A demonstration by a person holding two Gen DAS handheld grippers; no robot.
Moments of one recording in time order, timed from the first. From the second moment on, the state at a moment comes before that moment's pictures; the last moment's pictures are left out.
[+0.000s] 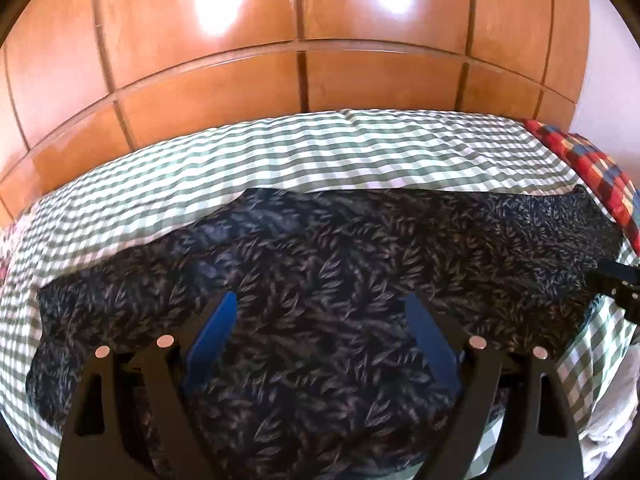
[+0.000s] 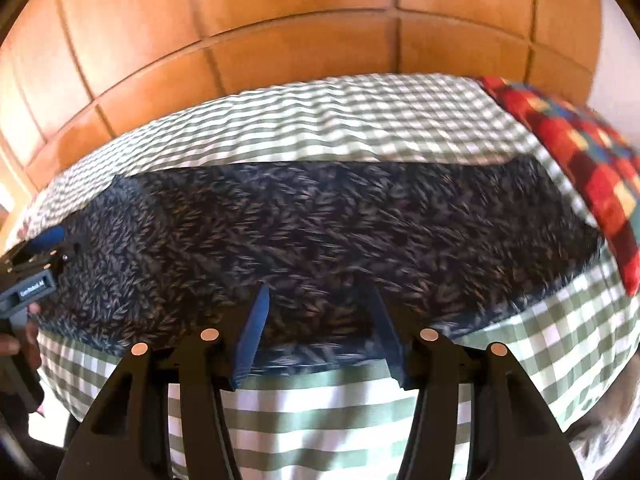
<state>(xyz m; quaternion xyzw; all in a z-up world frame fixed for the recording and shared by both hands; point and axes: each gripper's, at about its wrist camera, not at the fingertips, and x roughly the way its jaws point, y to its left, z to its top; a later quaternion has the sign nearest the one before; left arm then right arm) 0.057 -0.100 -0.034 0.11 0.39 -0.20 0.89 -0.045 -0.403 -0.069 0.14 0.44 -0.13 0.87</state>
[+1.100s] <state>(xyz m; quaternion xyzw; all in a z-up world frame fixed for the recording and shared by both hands) 0.042 -0.088 -0.053 0.08 0.40 -0.19 0.89 -0.152 -0.550 -0.086 0.49 0.31 -0.18 0.79</state>
